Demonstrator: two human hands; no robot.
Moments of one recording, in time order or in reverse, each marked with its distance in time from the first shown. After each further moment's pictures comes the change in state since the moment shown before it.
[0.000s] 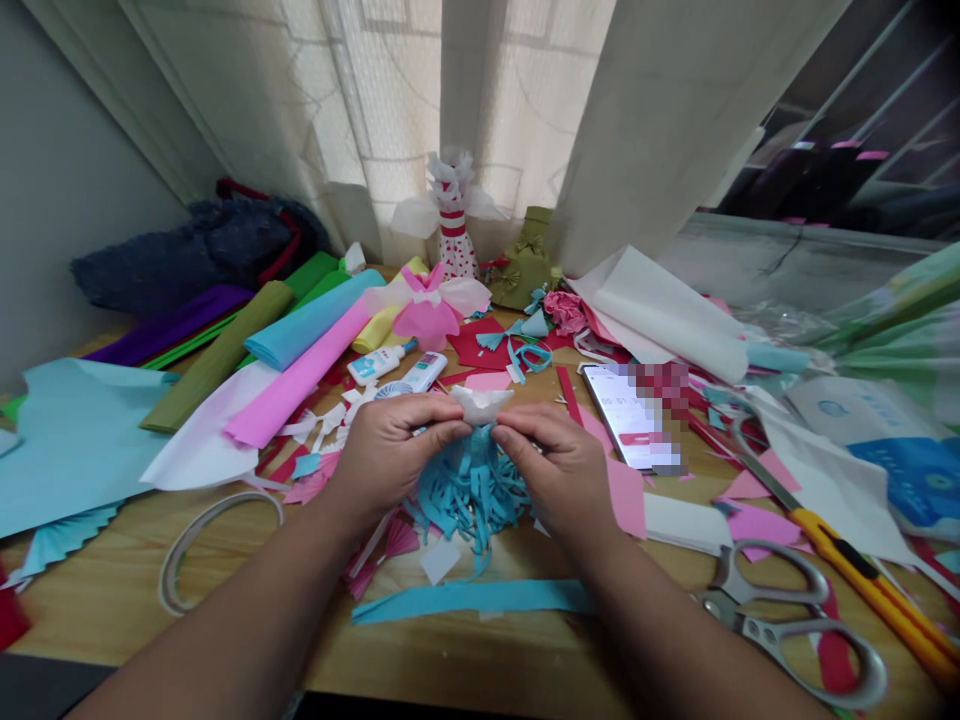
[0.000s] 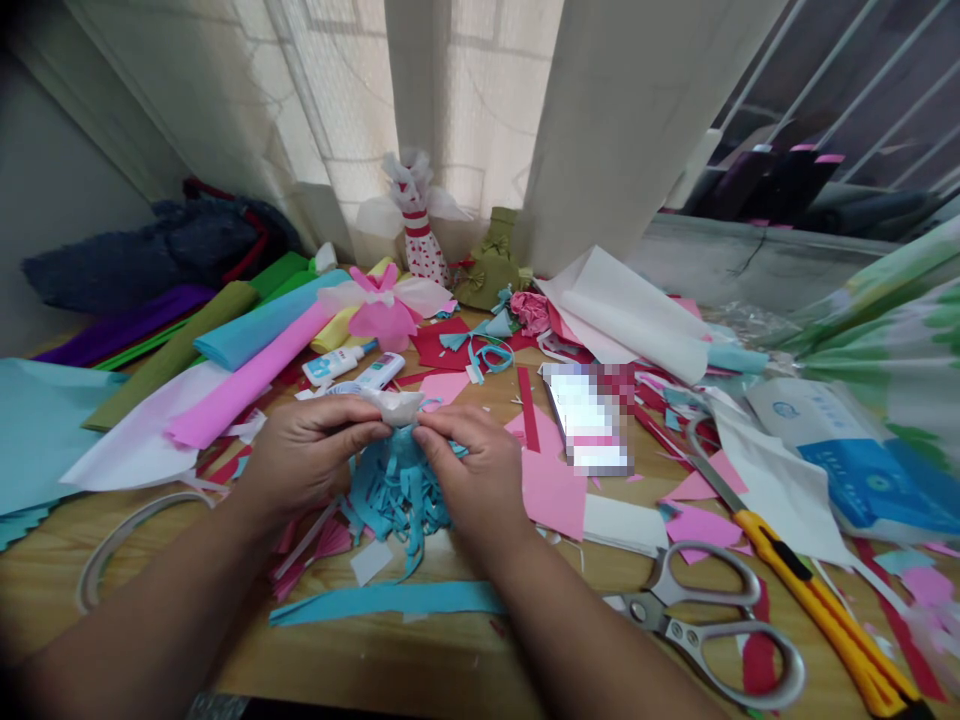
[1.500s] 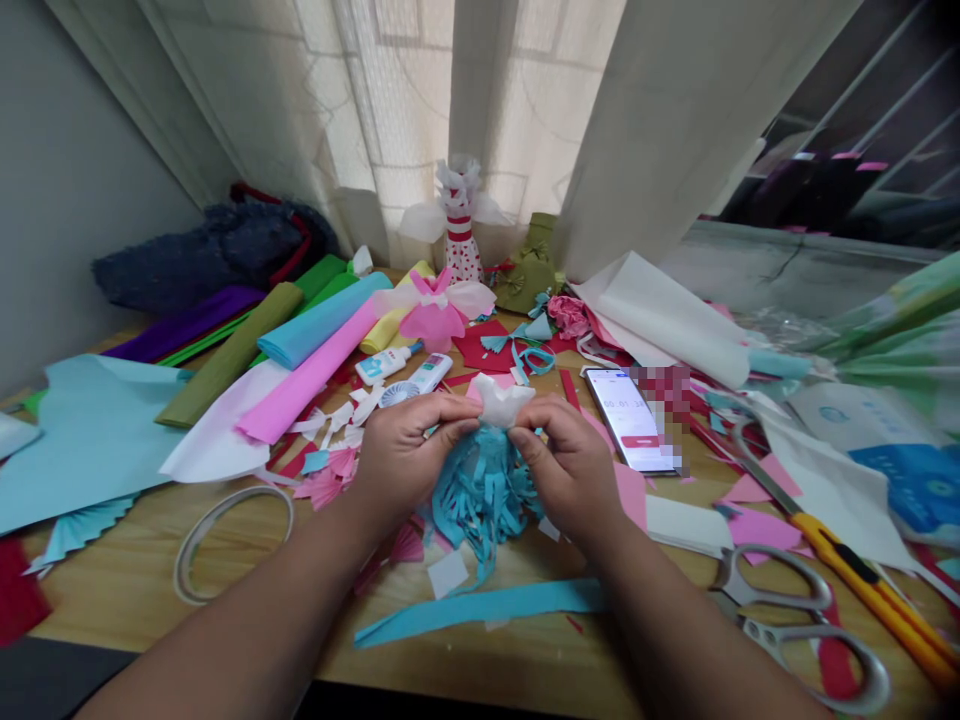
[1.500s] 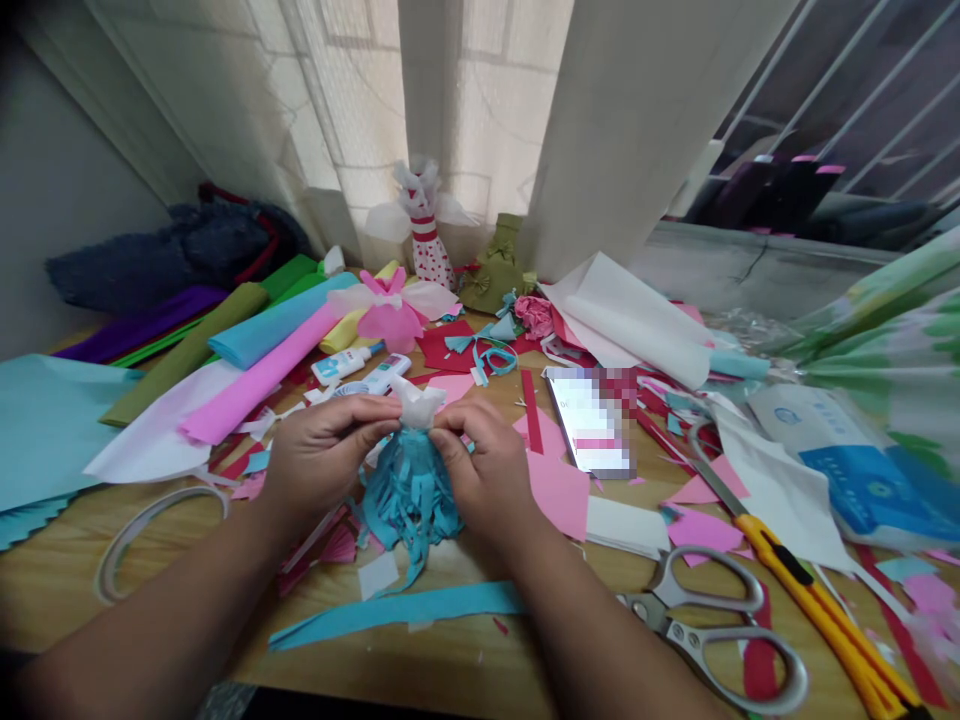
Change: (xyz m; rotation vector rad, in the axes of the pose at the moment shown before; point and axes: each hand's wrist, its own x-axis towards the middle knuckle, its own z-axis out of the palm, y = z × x) left_hand -0.007 -0.002 0.009 0.048 0.125 0.180; right_hand 0.003 -0.002 -0.010 -0.046 -0.123 -0.150
